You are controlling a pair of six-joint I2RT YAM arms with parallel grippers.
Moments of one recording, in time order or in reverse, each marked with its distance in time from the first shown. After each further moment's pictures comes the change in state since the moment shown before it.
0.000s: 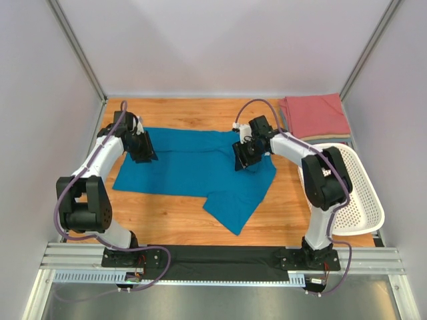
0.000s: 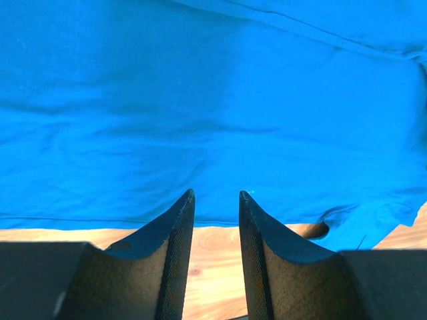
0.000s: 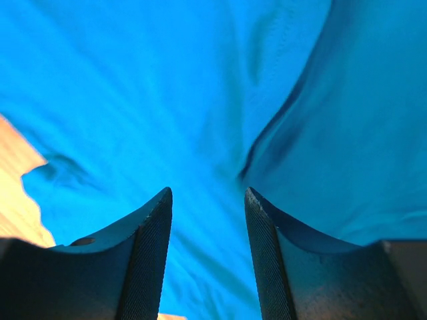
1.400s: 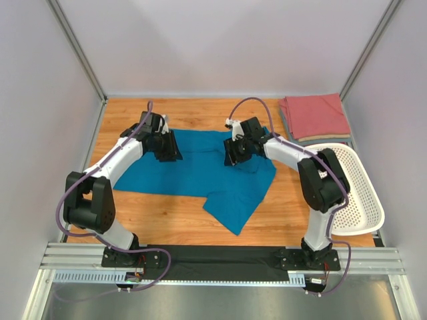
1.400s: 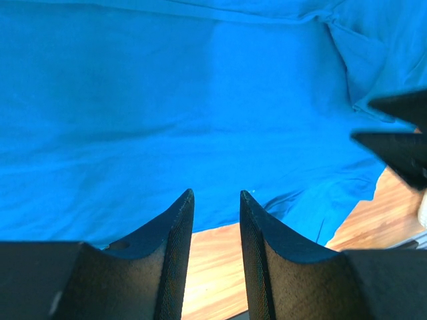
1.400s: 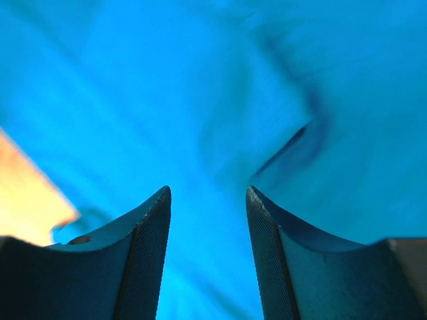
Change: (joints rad) left arm -0.242 0.017 -0.007 0.124 0.021 -0.136; right arm 0.084 -0.018 -0.034 0.213 0.070 0.143
